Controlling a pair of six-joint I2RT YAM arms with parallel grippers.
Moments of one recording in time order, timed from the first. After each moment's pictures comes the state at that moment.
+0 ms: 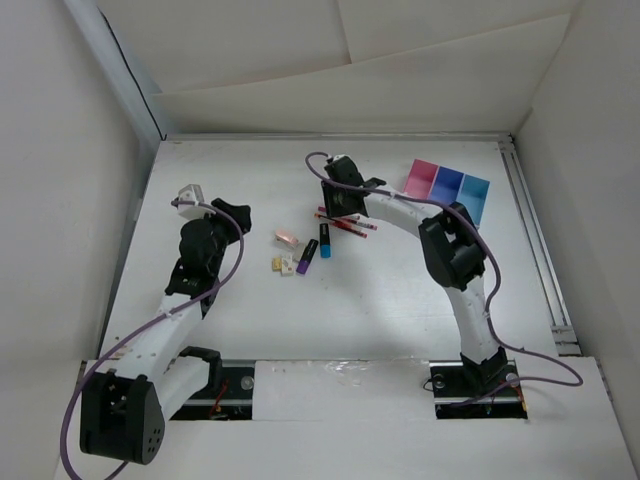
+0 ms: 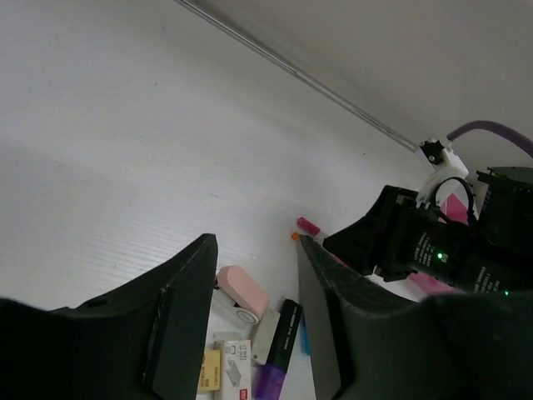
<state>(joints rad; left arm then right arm) -0.19 0.94 0.49 0.29 -0.10 -0.65 0.62 2.21 1.72 -0.35 0.17 0.33</state>
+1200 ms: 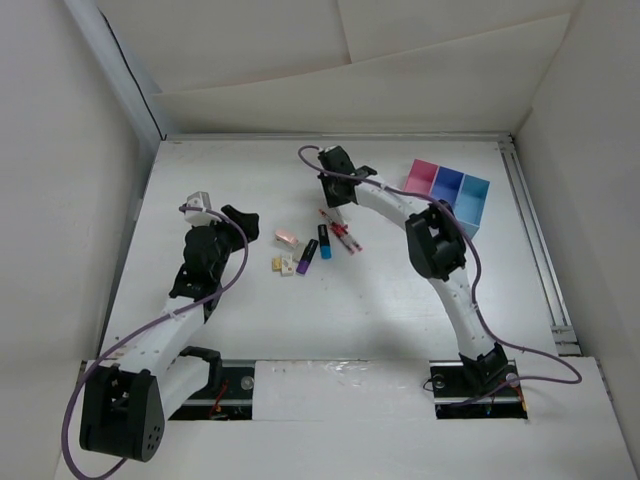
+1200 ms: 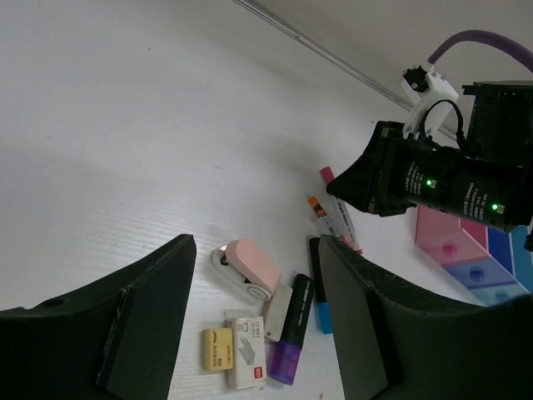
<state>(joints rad) -0.20 0.95 0.42 0.35 -0.06 -0.62 0.59 2.44 2.08 -0.52 0.20 0.20</state>
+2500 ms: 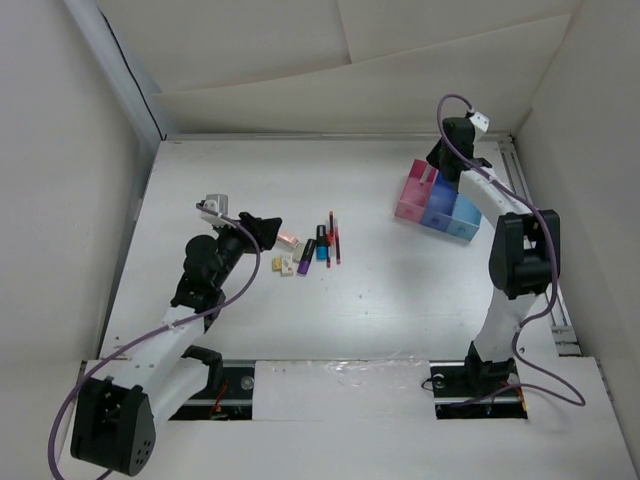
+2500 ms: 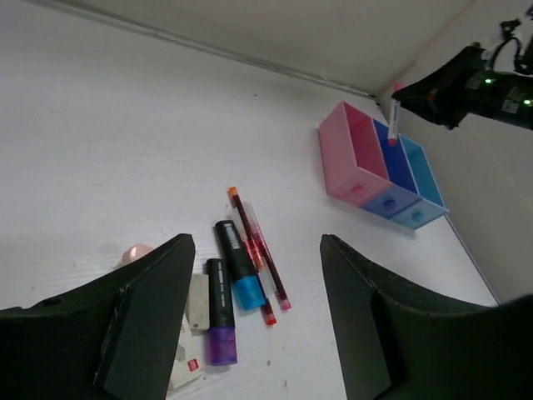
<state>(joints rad) -0.28 0.90 0.38 0.47 0.16 -0.56 0.11 1.91 1.52 -0.12 0.31 0.59</state>
